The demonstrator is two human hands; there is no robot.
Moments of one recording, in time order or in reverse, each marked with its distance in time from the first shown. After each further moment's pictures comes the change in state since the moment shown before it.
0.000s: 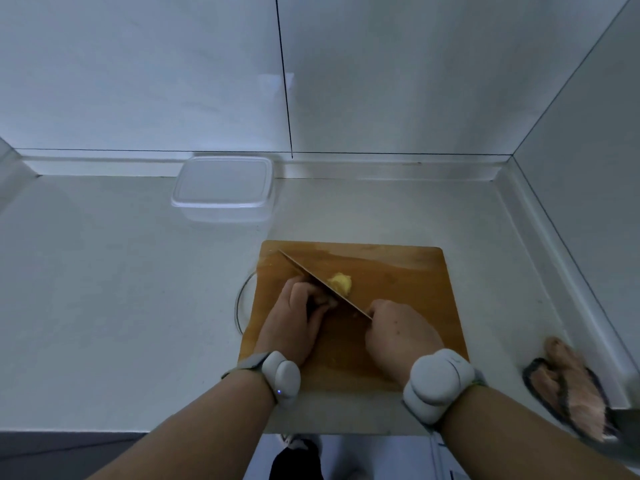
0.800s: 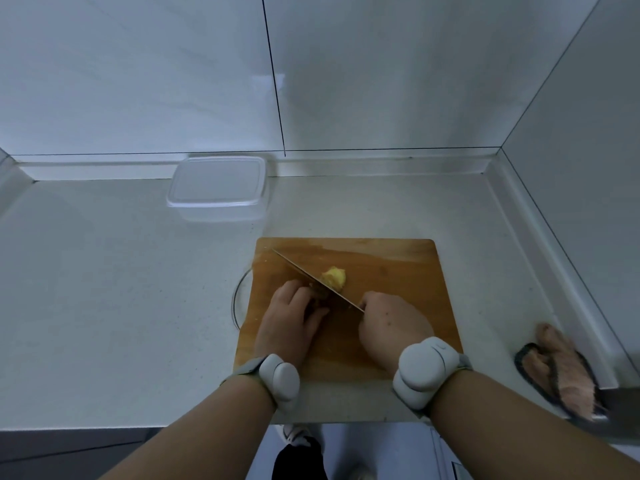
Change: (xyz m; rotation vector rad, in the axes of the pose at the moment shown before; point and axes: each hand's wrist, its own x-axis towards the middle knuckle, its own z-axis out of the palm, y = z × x) left_hand -0.011 0.001 0.002 0.142 0.027 0.028; right_hand -0.002 0.004 0.006 -0.026 0.031 -0.023
